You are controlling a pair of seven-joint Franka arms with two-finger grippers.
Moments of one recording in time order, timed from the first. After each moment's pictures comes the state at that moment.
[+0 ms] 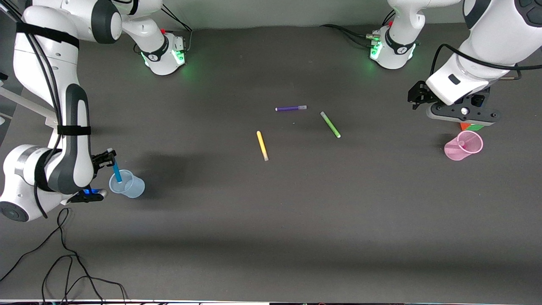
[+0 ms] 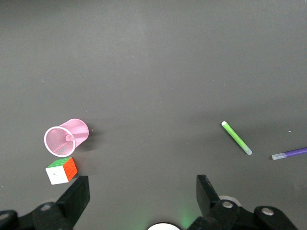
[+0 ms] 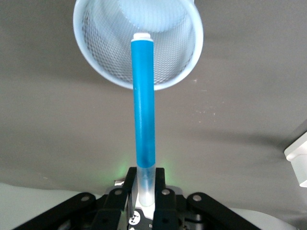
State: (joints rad) left arm 0.03 -0.08 -0.28 -1.74 0.06 1.57 -0.04; right arm 0.21 0.74 -0.46 -1.34 0.20 1.28 -0.31
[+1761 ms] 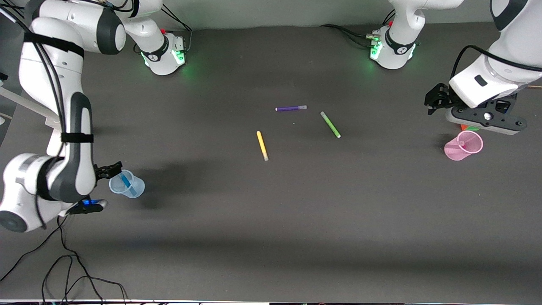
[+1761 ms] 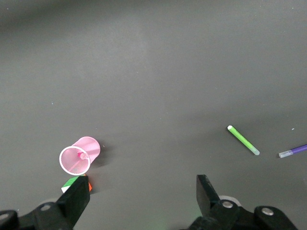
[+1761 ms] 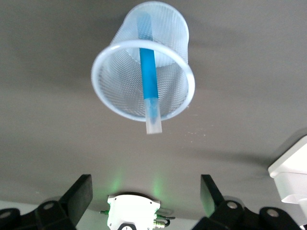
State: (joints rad) left arm -0.17 -0.02 -0.03 -1.64 0.06 1.56 0.11; right arm 0.20 0.78 -0.45 -1.19 0.20 1.28 -0.32
